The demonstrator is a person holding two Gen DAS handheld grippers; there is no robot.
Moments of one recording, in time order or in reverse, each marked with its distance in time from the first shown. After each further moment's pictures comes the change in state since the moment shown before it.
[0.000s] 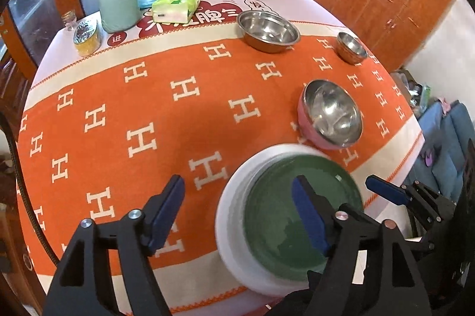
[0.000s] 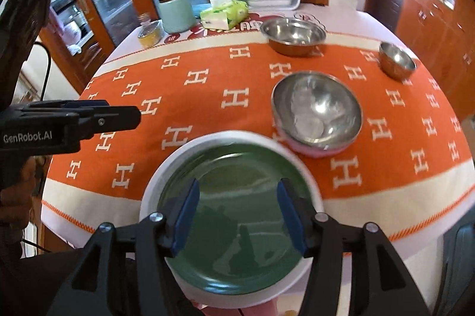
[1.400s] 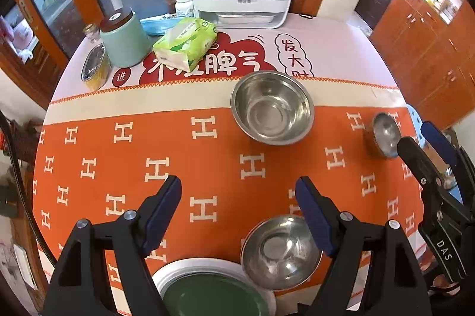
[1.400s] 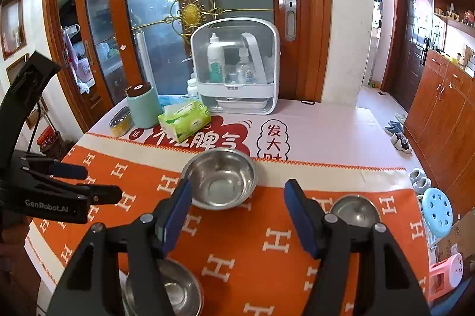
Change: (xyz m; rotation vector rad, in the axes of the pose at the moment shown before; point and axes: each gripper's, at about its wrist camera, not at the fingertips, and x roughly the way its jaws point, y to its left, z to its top) left arm 0.048 -0.094 0.197 -0.257 0.029 0.228; right arm 0.008 -0.185 0.213 -0.153 -0.283 0.068
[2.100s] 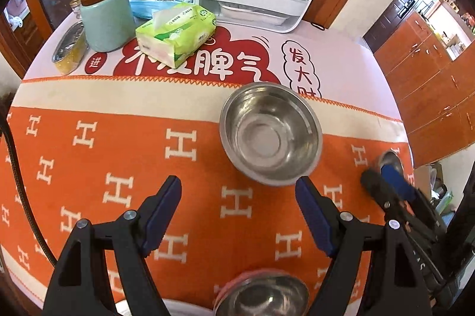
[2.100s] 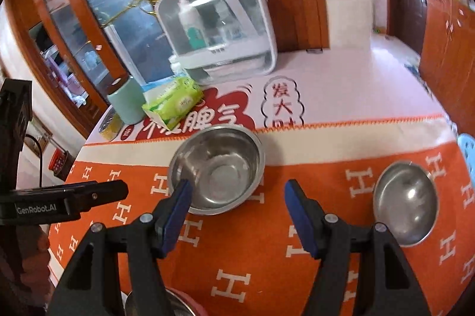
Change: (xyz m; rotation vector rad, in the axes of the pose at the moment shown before) left arm 0.086 0.008 0.034 -0.136 -0.011 -0.106; right arm 0.105 -0.032 -0.023 0.236 0.173 0.104
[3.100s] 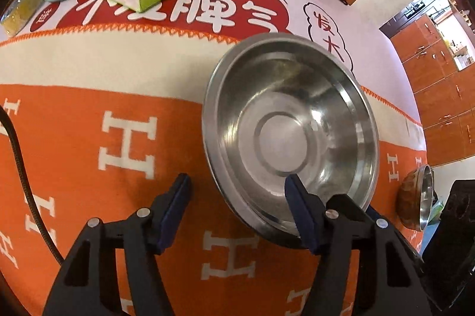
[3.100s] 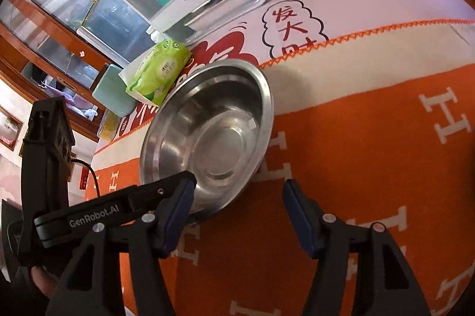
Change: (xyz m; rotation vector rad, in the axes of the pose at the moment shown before) left arm 0.136 0.011 0.007 -0.068 0.086 -0.070; right arm 0.111 -0.030 -0.032 0.210 0.144 0.184
